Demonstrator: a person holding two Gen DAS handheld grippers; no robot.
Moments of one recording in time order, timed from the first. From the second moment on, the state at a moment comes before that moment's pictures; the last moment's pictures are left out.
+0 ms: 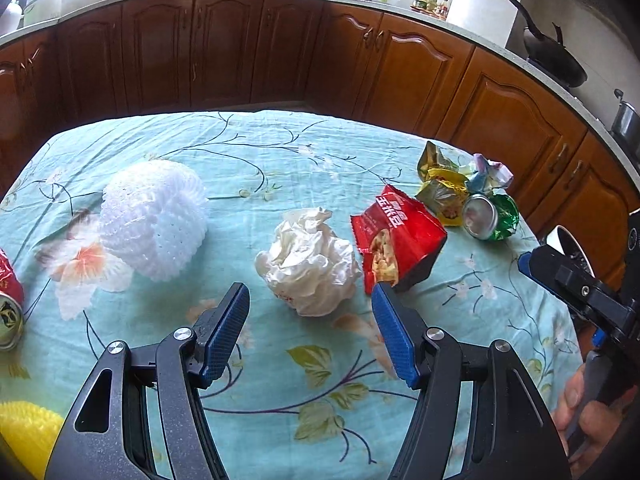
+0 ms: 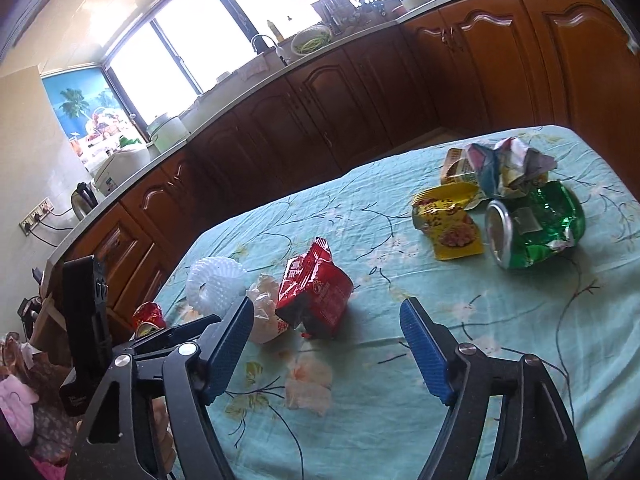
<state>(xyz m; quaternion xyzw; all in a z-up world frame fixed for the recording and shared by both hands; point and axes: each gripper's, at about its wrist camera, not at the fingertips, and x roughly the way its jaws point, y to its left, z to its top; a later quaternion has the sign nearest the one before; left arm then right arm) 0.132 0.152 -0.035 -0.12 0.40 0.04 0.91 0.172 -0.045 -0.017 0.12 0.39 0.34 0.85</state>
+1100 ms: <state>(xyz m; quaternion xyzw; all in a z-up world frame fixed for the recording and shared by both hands) 0.160 0.112 -0.025 -0.12 0.40 -0.06 0.91 0.170 -0.128 -0.009 0.18 0.40 0.29 0.85</state>
